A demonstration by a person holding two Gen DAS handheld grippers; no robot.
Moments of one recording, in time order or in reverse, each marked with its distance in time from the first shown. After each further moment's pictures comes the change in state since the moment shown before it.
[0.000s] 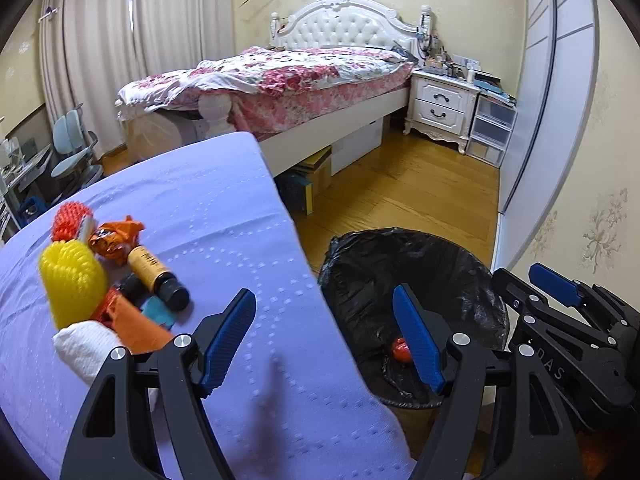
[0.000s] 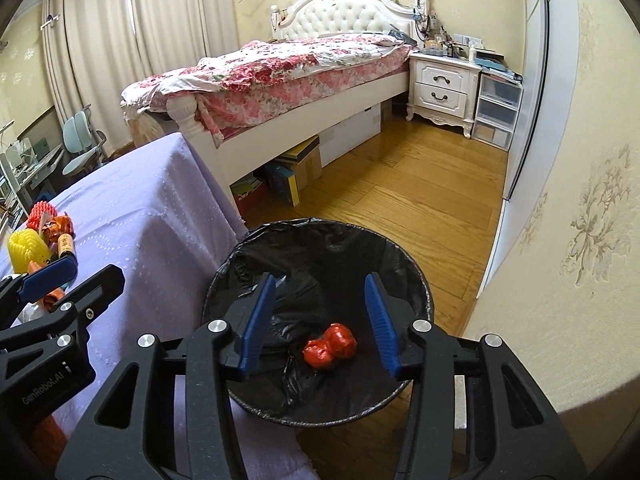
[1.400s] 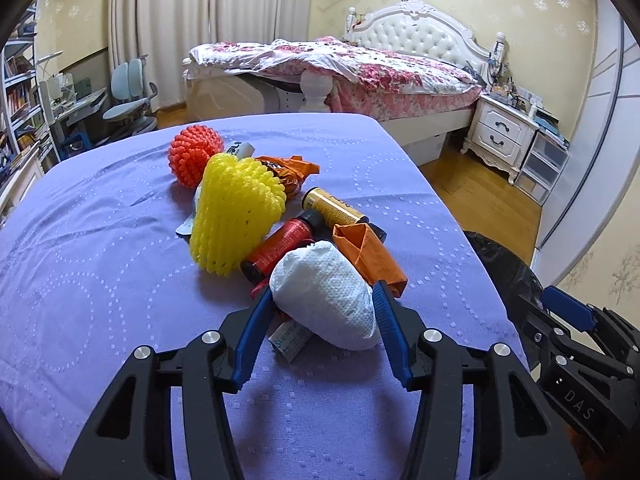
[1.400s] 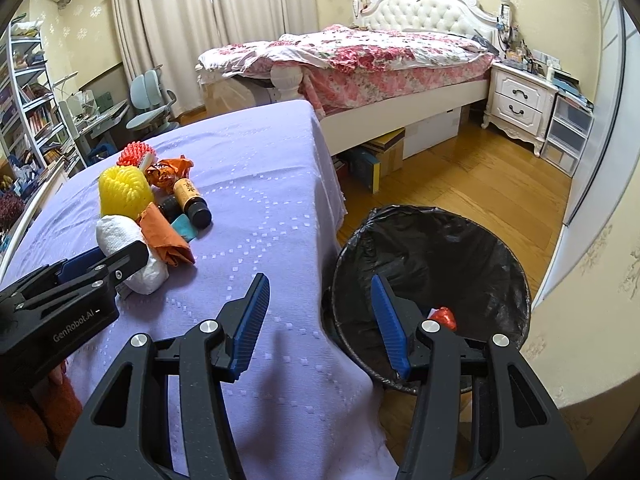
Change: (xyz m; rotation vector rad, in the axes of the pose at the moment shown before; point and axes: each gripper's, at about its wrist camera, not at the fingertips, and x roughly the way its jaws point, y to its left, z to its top) left arm -0.040 0.111 -0.042 -0.201 0.012 0.106; right arm -0.027 0.109 -0.017 -0.170 0.057 0.201
